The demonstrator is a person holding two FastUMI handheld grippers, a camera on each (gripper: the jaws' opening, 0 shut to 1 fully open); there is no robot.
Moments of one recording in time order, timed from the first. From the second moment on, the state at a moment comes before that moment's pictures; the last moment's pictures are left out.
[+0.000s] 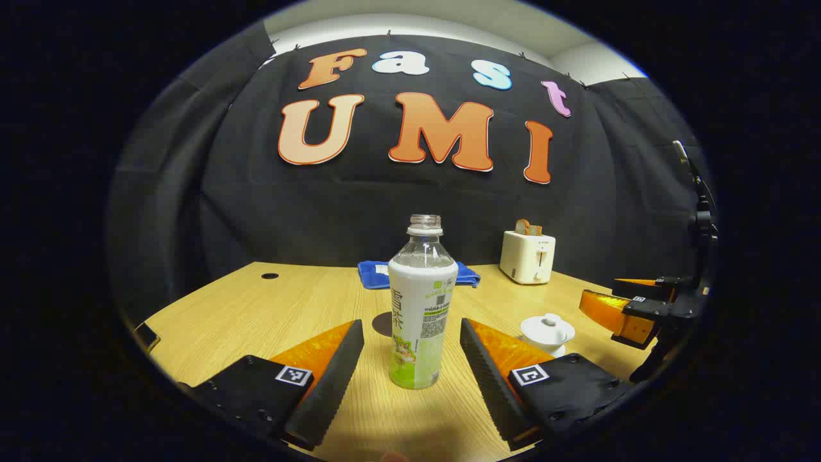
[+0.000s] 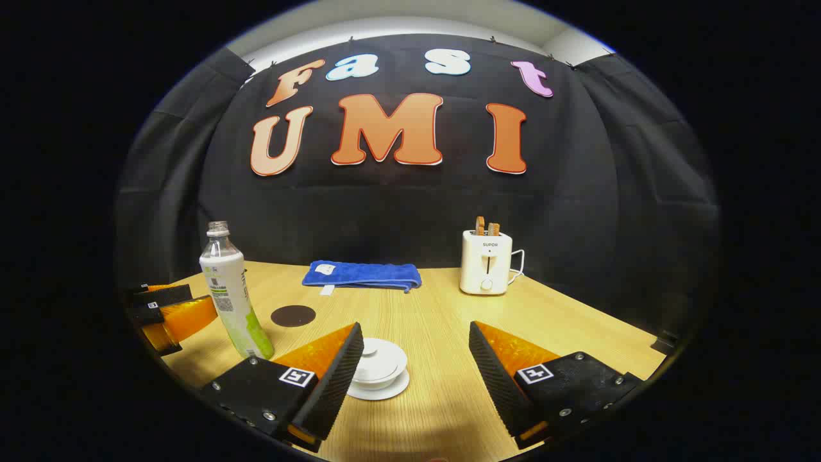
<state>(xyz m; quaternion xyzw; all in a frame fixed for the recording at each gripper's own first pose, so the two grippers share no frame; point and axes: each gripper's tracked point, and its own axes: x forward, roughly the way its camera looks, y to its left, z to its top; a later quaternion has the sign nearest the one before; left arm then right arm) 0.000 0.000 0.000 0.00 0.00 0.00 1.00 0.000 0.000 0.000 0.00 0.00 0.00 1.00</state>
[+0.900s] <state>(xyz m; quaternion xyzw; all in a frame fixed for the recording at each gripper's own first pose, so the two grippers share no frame) 0.005 0.015 -0.008 -0.01 0.01 0.02 1.00 0.007 0.006 -0.011 -0.01 0.01 0.01 1.00</state>
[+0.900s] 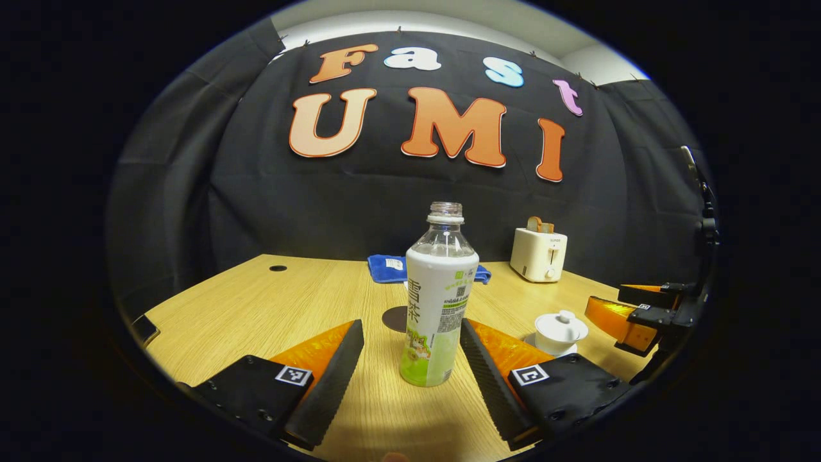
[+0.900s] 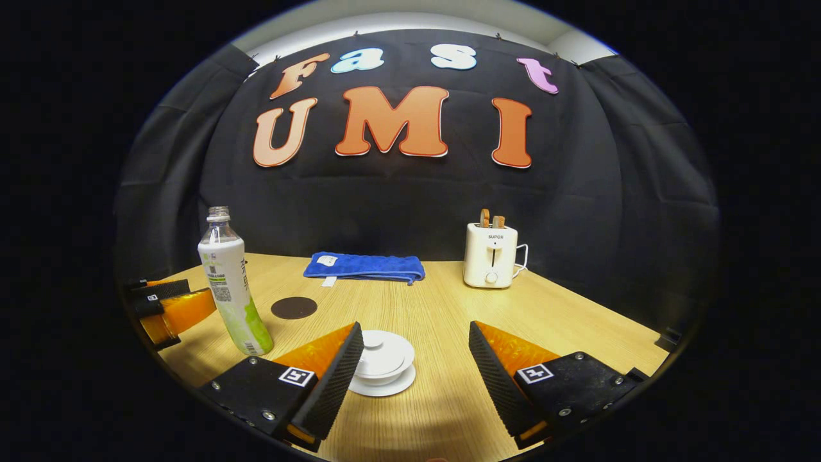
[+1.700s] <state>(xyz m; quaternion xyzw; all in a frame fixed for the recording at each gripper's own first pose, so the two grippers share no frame) 0.005 0.021 -0.006 0.00 0.01 0.03 1.00 0.050 0.048 -0.026 -0.03 0.06 0.06 1.00</state>
